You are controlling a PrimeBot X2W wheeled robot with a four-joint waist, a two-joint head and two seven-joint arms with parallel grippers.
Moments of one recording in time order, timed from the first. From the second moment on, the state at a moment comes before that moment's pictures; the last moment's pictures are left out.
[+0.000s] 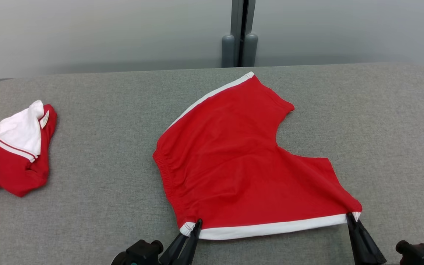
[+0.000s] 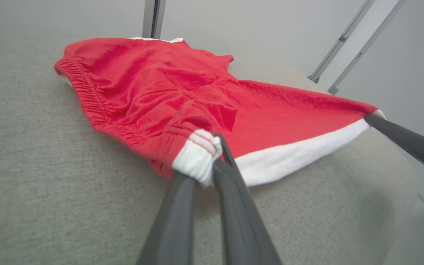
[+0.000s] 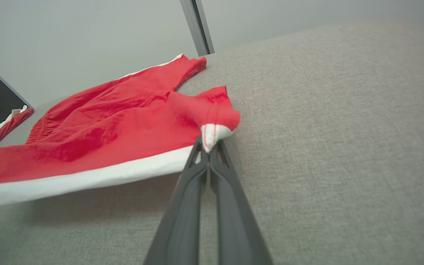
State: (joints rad) left arm -0.04 0.18 -0.61 0.30 -0.49 -0.12 -0.26; right arm 0.11 -0.12 0.06 0.21 0.38 0.13 -0.26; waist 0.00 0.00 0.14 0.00
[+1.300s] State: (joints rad) left arm -0.61 0.08 -0.60 0.51 -0.58 -0.13 -0.26; right arm -0.98 -0.30 0.25 0.84 0.28 0.13 -0.16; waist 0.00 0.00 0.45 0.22
